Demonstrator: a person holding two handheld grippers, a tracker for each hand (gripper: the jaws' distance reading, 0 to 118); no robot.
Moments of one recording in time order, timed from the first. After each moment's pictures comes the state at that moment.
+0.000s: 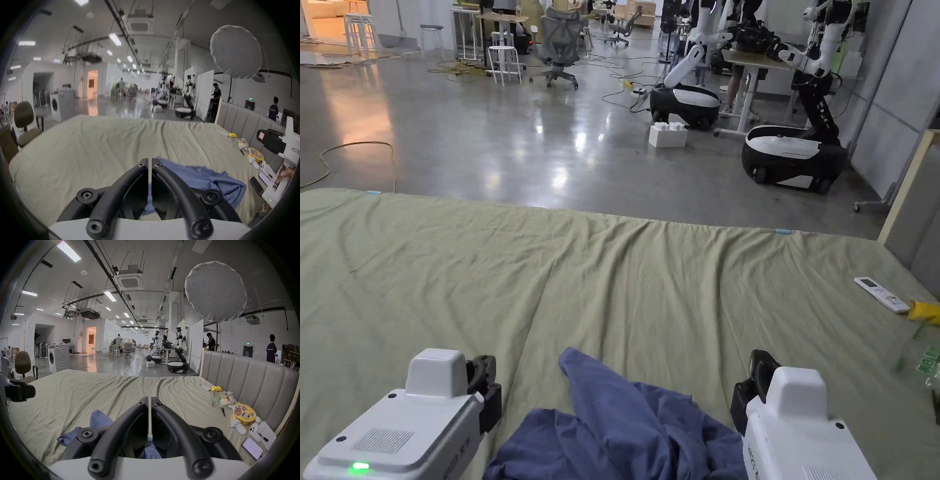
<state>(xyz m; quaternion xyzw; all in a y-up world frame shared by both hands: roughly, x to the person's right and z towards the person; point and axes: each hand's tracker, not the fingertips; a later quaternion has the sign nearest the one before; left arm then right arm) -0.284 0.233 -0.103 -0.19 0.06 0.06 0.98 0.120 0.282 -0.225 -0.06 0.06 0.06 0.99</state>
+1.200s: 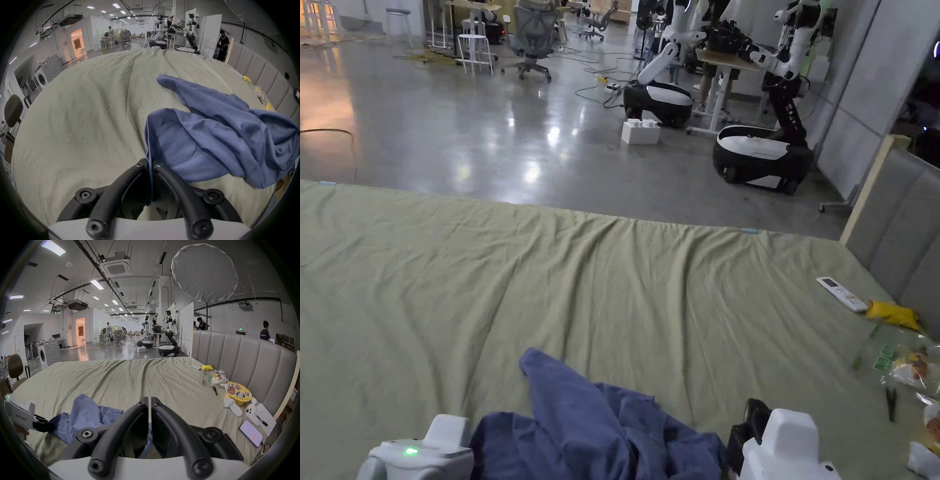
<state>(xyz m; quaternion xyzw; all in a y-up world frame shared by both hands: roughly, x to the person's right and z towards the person) -0.283 0.136 -0.185 -0.44 0.03 0.02 0.90 0.173 0.237 -0.237 -0.13 0.01 0.03 0.99</state>
